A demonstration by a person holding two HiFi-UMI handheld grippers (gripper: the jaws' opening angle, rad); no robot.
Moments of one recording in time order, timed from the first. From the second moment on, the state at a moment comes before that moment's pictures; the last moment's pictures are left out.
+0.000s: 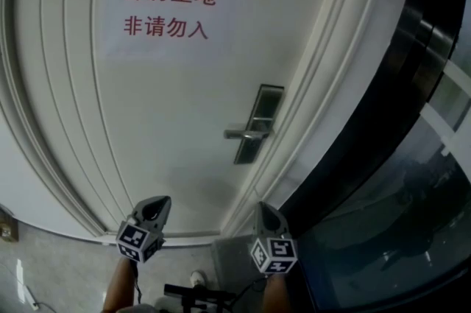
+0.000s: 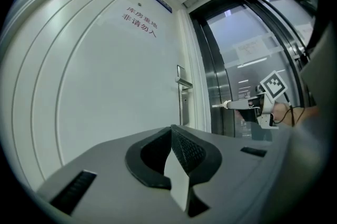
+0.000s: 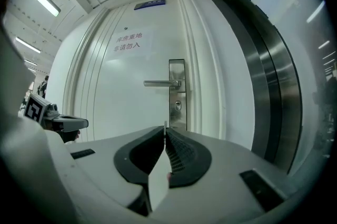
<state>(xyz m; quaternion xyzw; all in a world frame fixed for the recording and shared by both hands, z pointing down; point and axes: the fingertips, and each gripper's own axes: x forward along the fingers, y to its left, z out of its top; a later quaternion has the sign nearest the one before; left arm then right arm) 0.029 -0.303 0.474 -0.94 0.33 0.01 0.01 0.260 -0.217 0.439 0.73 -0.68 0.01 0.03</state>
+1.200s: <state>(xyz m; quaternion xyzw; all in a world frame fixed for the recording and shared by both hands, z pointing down) 0.013 -0.295 0.474 -0.95 0.32 0.01 0.01 0.234 -0.191 0.454 0.73 -0.69 0.01 0.03</state>
